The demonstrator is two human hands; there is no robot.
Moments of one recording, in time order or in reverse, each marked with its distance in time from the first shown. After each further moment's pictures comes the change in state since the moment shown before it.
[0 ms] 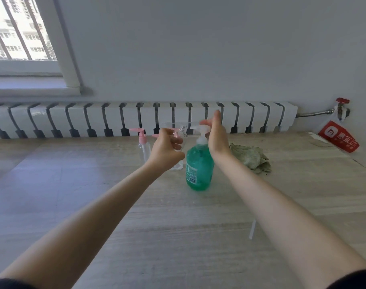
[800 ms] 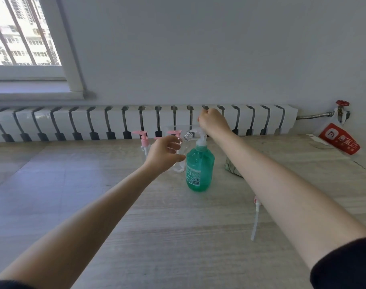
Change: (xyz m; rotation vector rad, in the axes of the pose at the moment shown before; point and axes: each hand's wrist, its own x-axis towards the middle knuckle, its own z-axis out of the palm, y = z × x) left_hand 0.001 -0.007 -0.011 0.087 -0.021 0.035; right_hand 0.039 -0.037 0.002 -0.509 -0.110 0.048
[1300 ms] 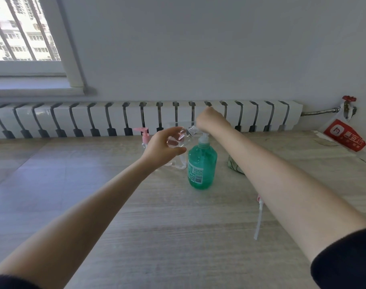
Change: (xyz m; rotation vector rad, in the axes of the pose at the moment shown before) left_hand 0.006 0.001 -0.012 0.035 -0.045 0.106; right_hand 0.016 -0.008 0.014 -0.334 -0.116 0.160
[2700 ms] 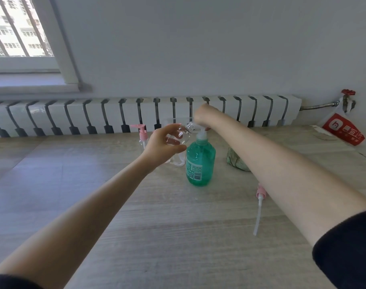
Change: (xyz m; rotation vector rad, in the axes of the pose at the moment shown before) left_hand -0.001 -0.004 0.006 -0.178 -0.019 -0.037; right_hand -0.004 -0.003 -0.007 -0.287 -0.110 -0.178
